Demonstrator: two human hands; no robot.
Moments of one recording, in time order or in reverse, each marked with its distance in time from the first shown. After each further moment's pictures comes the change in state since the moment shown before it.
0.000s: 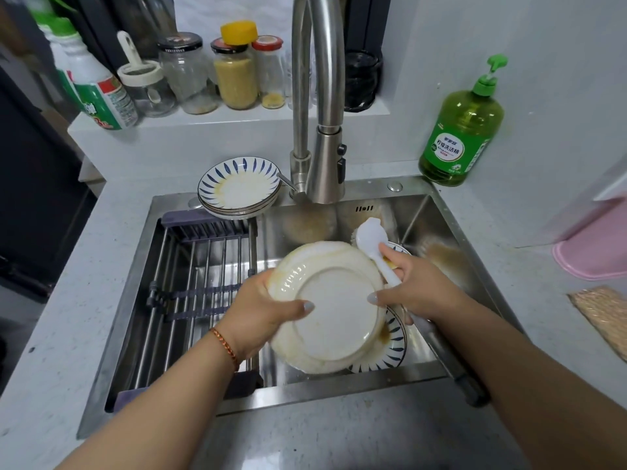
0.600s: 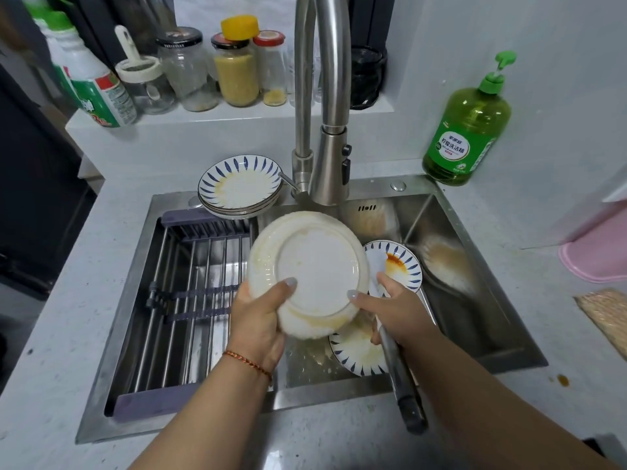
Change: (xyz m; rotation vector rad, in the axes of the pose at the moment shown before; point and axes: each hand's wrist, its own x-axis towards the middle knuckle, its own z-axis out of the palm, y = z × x) left_hand 0.004 -0.008 0.024 -0.643 0.344 -0.017; right_hand -0.001 0.015 0.051 0.416 0.139 0.211
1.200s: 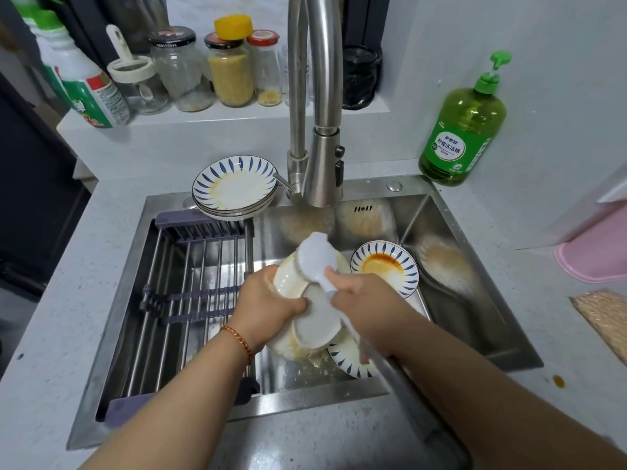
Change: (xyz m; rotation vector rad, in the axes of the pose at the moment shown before) left_hand 0.016 0.012 0.003 0.884 -0.183 0.172; right_hand -0.032 -0.046 0.015 -0.395 -0.243 -0.242
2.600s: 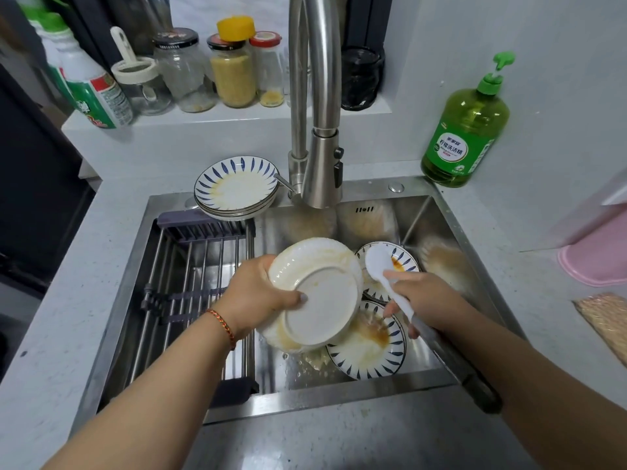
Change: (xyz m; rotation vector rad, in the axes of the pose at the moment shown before) left_hand 0.012 0.014 -0.019 0.111 -0.101 -0.032; right_hand 0.016 0.047 -0.056 0.233 0.141 0.218
